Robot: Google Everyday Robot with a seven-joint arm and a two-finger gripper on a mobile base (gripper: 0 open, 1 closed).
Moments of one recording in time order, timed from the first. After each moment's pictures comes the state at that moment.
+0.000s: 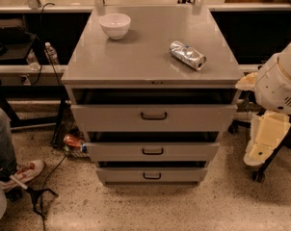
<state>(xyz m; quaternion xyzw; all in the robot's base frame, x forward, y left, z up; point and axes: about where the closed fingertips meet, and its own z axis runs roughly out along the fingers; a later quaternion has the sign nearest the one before) 0.415 -0.208 0.899 -0.63 0.76 0.01 0.14</state>
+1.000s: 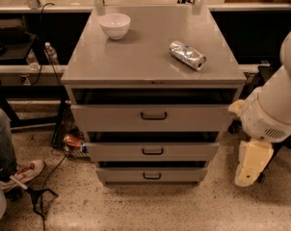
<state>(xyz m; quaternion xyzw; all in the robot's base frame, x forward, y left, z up) 0.407 -0.211 0.833 -0.64 0.76 0.00 0.11</state>
